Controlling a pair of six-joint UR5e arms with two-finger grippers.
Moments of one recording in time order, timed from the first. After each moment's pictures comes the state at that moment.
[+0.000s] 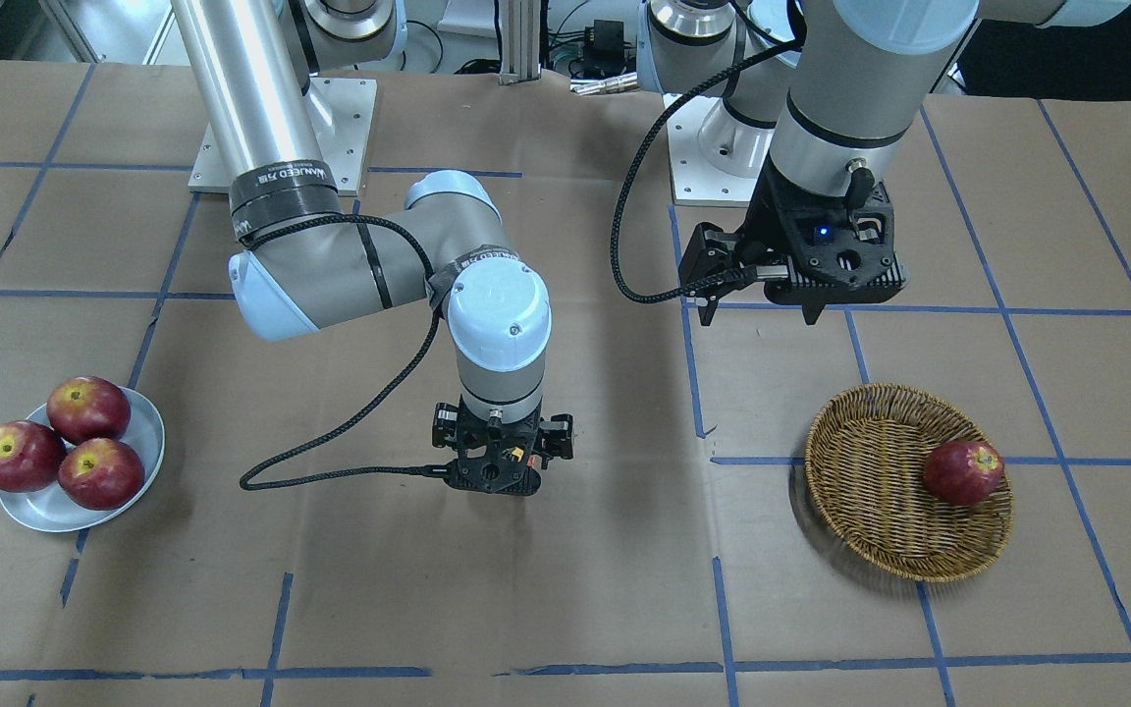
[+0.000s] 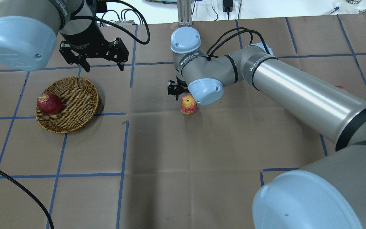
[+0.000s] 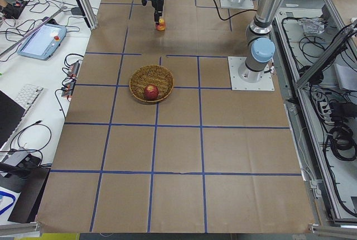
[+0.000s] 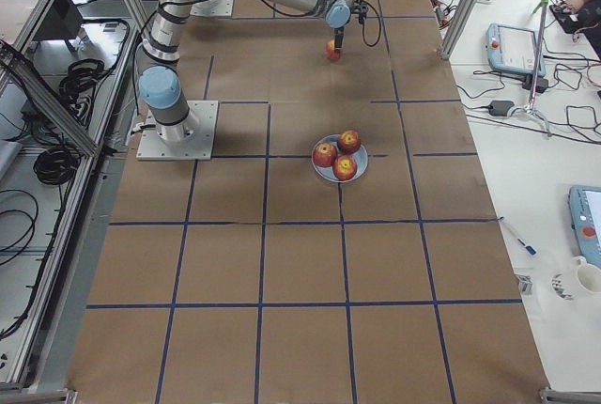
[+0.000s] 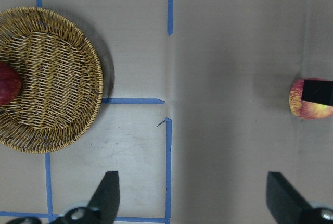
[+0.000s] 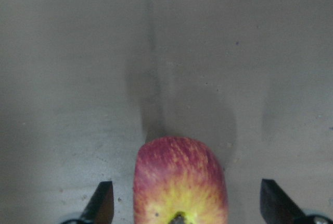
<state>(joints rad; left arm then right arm) -1.64 -1.67 -1.54 -1.44 1.60 -0.08 1.95 -0.99 1.55 -2.14 -1.58 0.47</state>
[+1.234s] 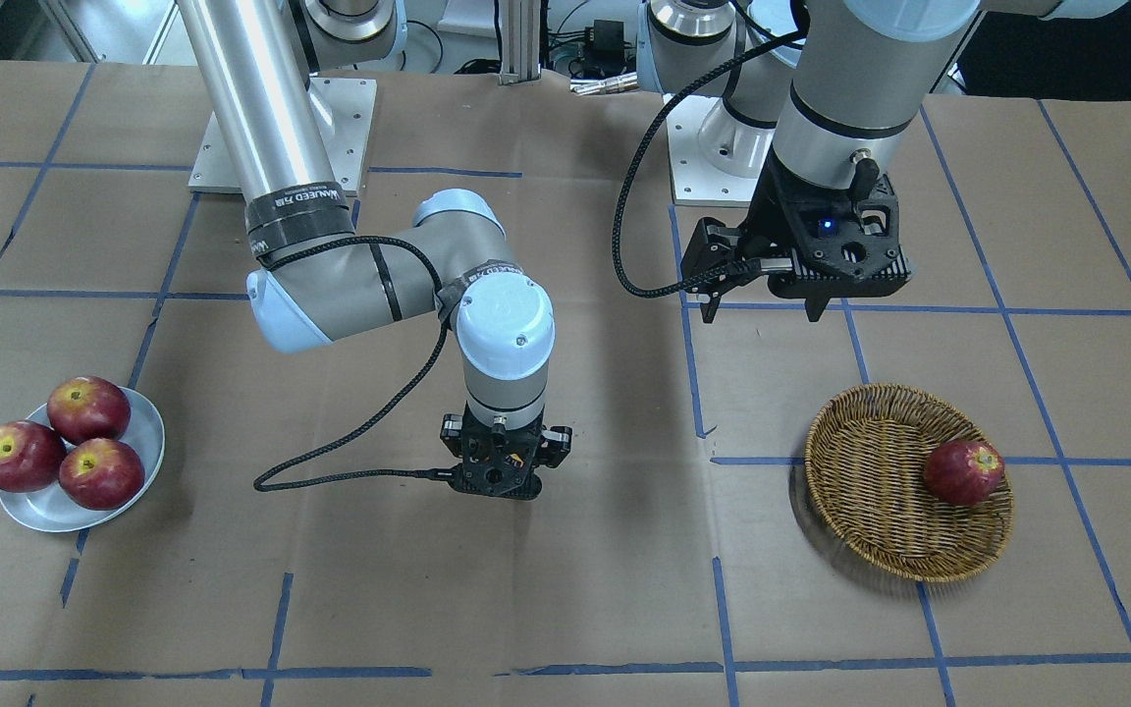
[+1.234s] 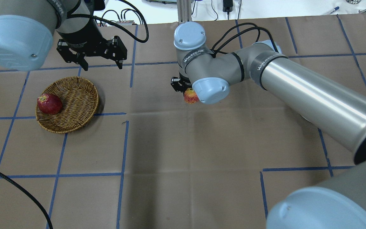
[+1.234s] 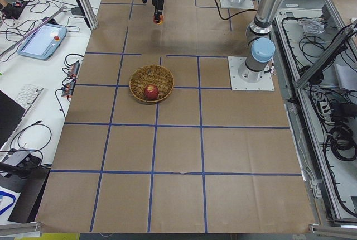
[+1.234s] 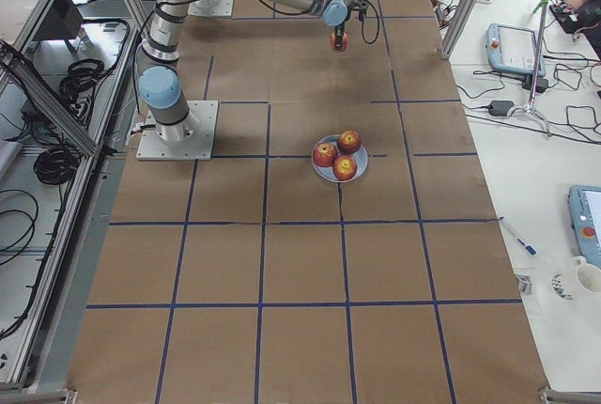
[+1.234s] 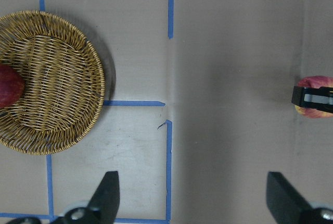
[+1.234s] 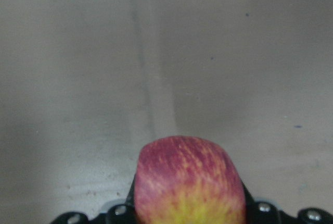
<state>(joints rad) -1.64 -1.65 -1.53 -1.44 1.60 -0.08 1.91 -1.11 1.57 -2.10 -1.60 0.49</state>
